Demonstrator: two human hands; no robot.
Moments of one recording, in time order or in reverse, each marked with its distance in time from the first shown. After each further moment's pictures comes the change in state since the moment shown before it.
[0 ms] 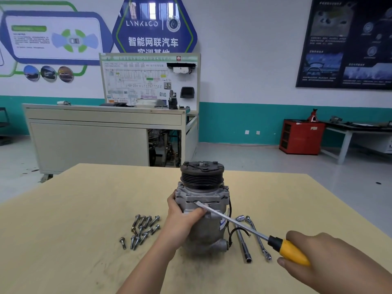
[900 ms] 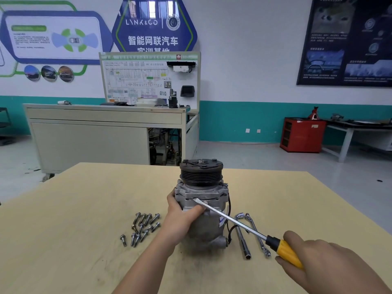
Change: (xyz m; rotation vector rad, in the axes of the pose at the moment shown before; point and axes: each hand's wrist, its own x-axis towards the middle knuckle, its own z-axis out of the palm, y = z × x) left_hand -0.001 0.003 -0.001 0.024 0.010 -0.023; right_hand 0.007 0.005 0.029 -0.191 0.118 -0.026
